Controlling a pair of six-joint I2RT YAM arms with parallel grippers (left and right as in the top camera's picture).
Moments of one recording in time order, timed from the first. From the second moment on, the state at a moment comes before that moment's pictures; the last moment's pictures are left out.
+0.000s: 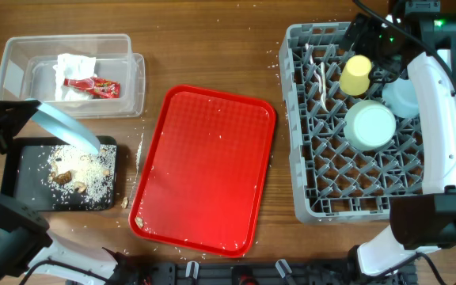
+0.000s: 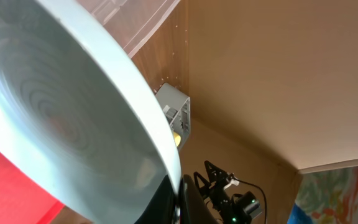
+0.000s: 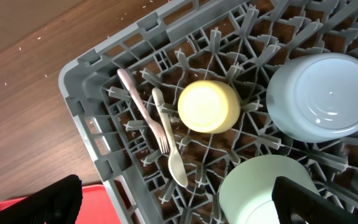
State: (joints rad) left arm 0.85 1.88 1.74 -1.68 1.11 -0.08; right arm 0.02 1.79 1.91 -1.19 0.09 0.46
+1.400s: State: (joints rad) left arm -0.54 1.91 1.57 -1.18 0.04 -0.82; right arm 0.08 1.79 1.91 -1.17 -0.39 0.41
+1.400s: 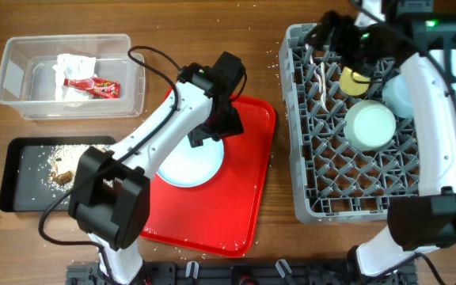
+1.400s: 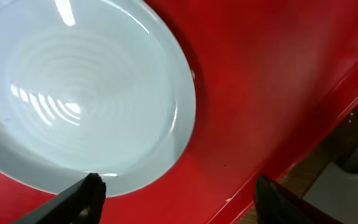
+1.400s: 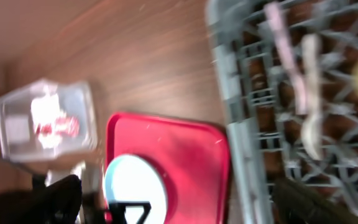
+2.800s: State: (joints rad) left arm 0.47 1.53 1.67 -1.41 -0.08 -0.88; right arm 0.64 2.29 2.01 -1.41 0.02 0.46
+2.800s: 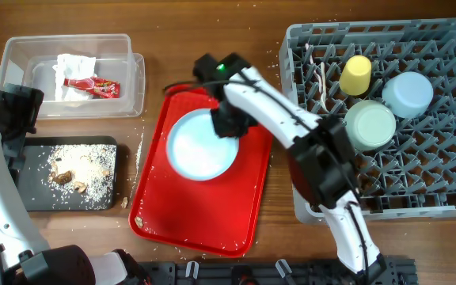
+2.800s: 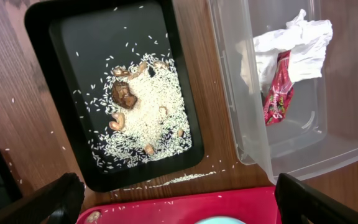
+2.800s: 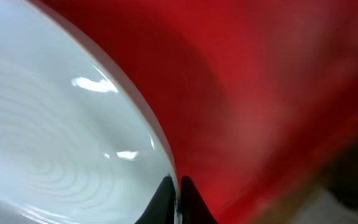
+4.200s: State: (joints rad) left arm 0.47 1.53 1.67 -1.41 -0.08 -0.88; right arm 0.35 1.66 1.78 -1.37 0.39 0.58
